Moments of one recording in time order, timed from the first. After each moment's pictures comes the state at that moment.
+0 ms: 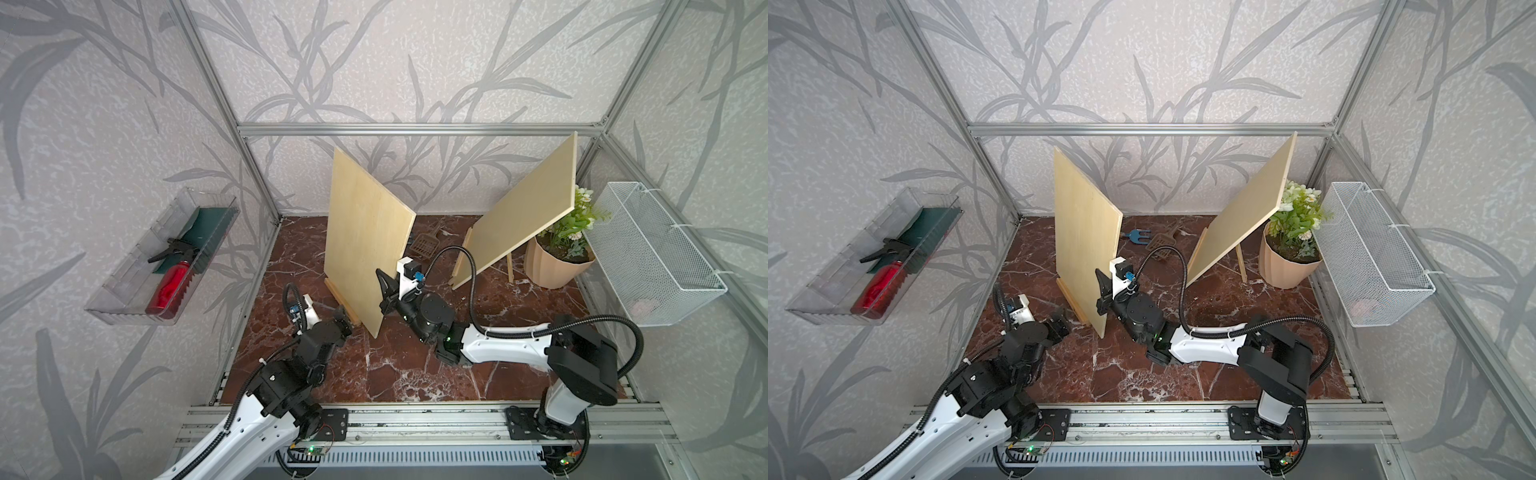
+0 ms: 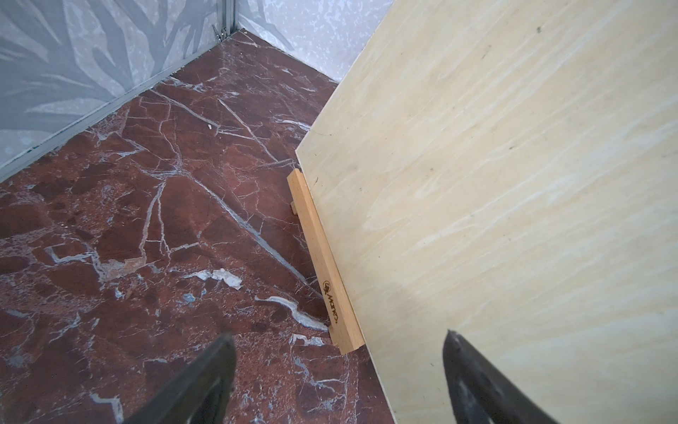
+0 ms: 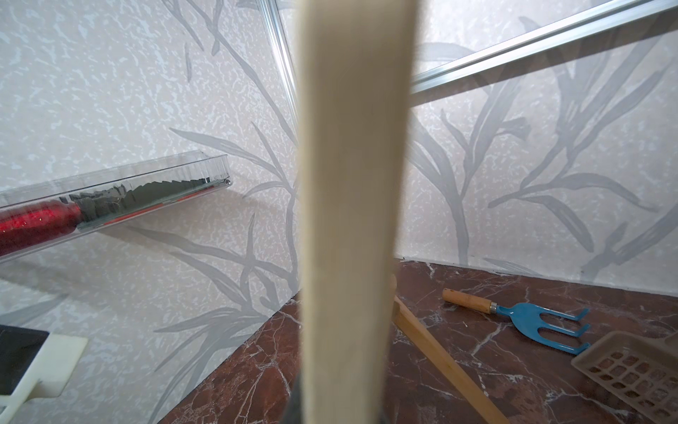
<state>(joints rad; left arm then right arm) -0.70 0.47 0.49 -0.63 -0.67 -0.85 1.11 1.70 0.96 0.91 0.45 0.22</state>
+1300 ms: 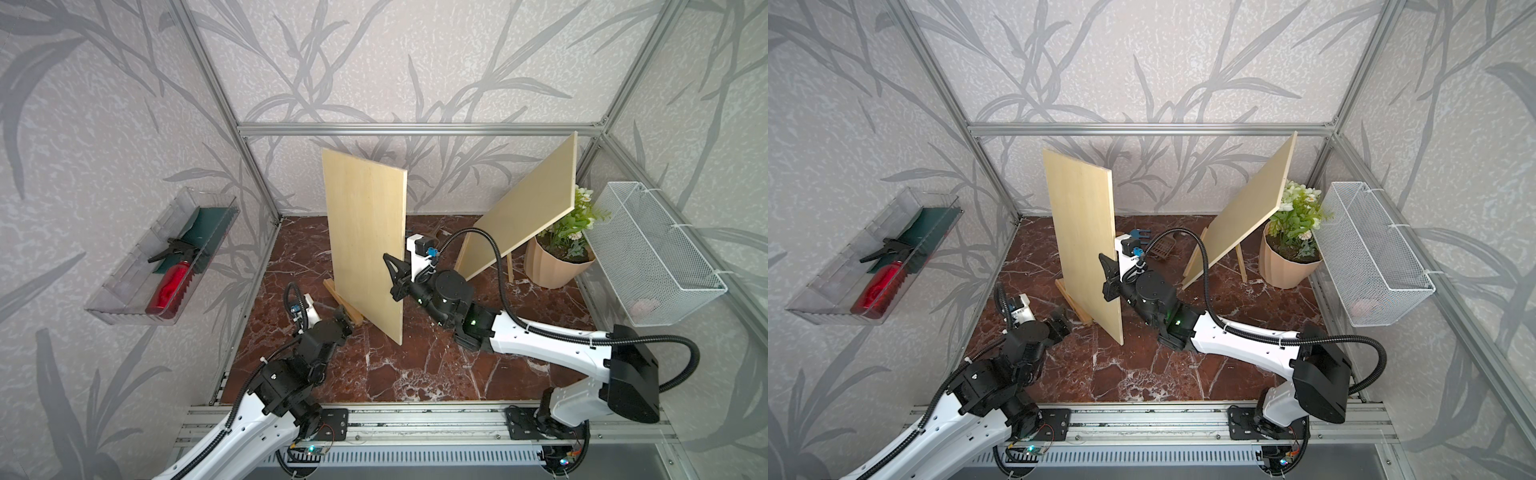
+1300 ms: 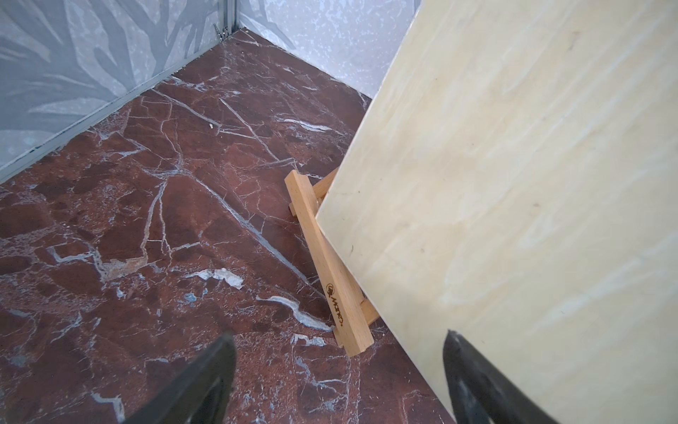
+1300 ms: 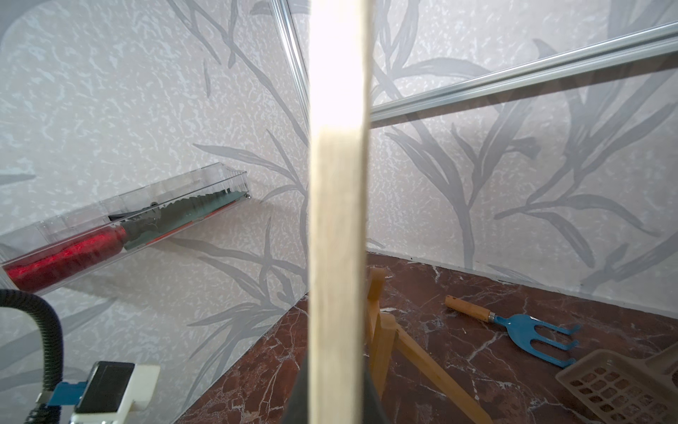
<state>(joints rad) -0.70 0.48 0.49 -0.62 -0.67 -0.85 1.08 1.47 1.08 0.49 0.34 0.29</state>
